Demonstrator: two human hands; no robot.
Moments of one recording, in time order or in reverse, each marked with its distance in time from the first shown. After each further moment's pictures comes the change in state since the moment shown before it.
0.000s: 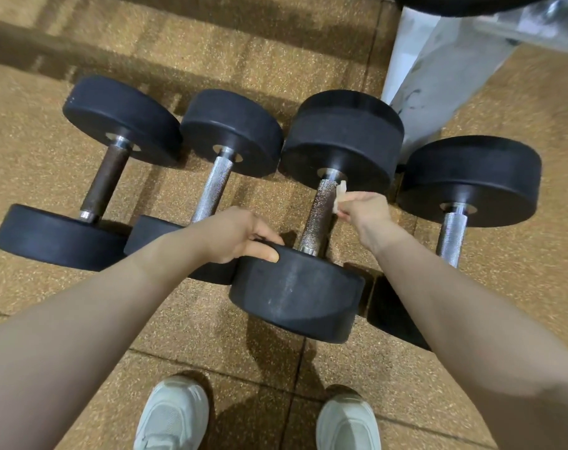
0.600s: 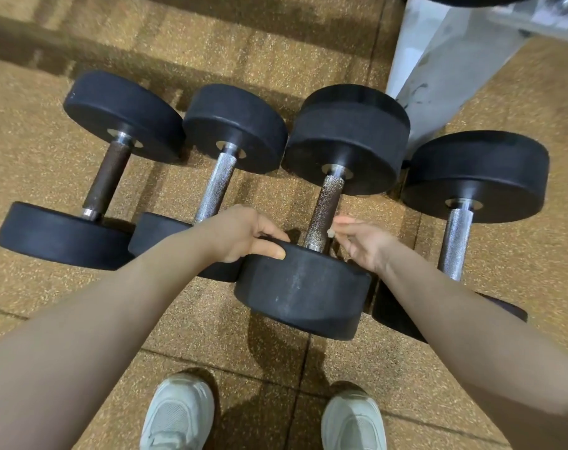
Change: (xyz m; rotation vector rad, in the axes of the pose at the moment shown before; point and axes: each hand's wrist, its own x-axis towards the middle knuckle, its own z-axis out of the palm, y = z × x) left_hand -0.001 -0.006 0.004 -0.040 0.022 -0.014; right_hand -0.015 0.032 -0.010 0.384 -0.270 0.310
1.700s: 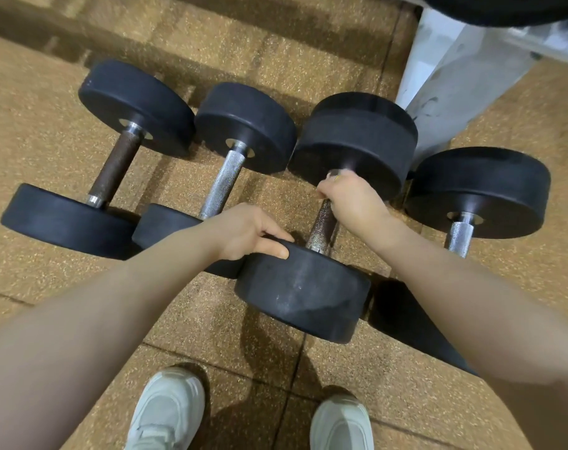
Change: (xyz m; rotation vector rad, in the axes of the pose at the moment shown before) left_hand -0.001 -0.001 0.004 -0.100 0.067 -0.012; right_hand -0.005 -0.045 0.042 -1.935 0.072 -1.081
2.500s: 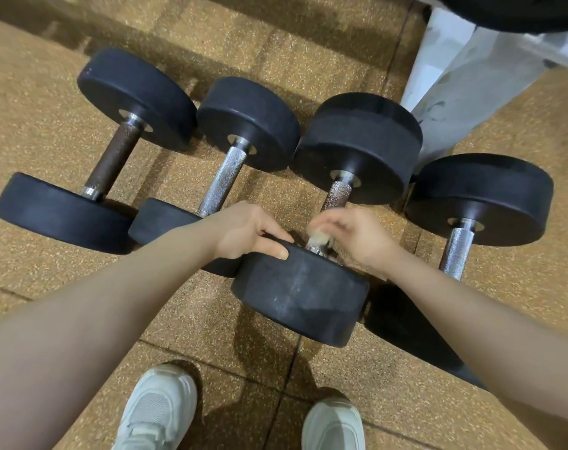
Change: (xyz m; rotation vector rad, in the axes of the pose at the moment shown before) left_hand 0.001 -0.003 0.000 -0.011 0.008 0.032; right_hand -0.043 -0.004 0.009 0.760 -0.060 0.070
